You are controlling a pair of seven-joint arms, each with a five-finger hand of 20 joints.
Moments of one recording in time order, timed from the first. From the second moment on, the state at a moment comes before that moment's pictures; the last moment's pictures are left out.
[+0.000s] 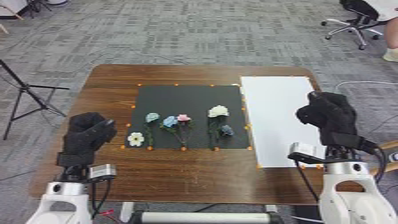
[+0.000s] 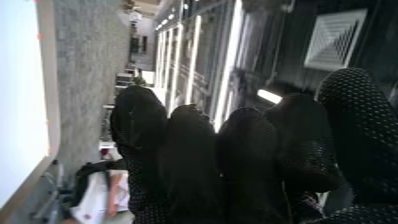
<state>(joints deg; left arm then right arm) 123.1 -74.4 -99.6 -118.7 73.0 -2.1 22.6 -116.8 -72.9 96.4 -122.3 -77.9 5.4 -14.8</state>
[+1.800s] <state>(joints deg) 122.8 -75.0 -97.0 -118.8 73.0 2.3 23.5 -117.5 -72.8 95.5 -122.8 -77.2 -2.8 -14.5</state>
